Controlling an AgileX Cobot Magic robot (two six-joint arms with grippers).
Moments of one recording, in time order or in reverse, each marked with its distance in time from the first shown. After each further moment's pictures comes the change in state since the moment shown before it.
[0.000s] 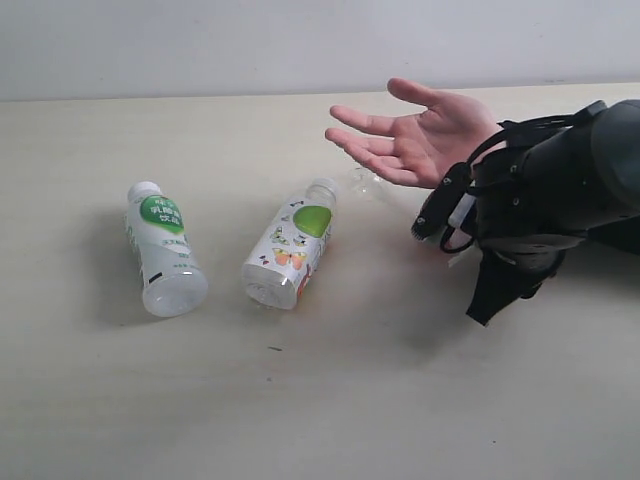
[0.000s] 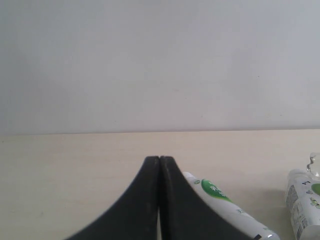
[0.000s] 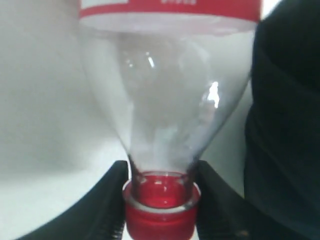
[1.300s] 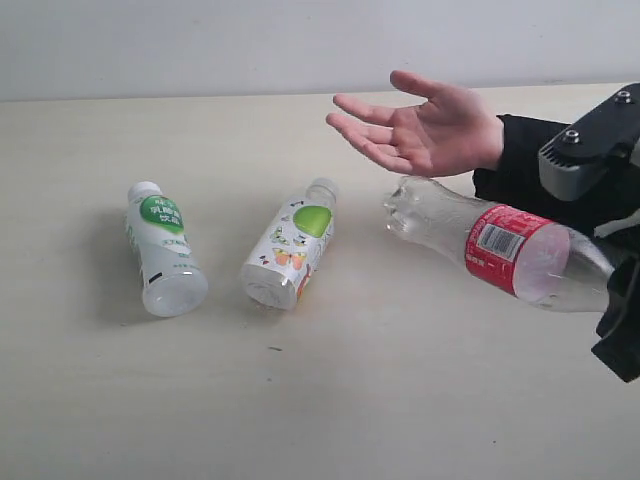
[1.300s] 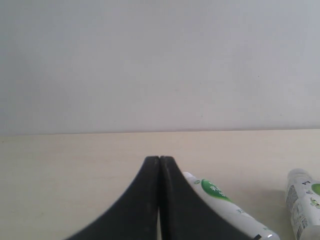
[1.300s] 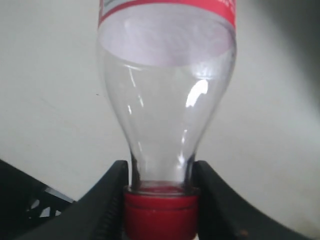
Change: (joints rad) left arm 0.000 0.000 0.000 0.000 0.000 0.000; right arm 0.000 -0.774 0.002 0.938 0.506 -0.665
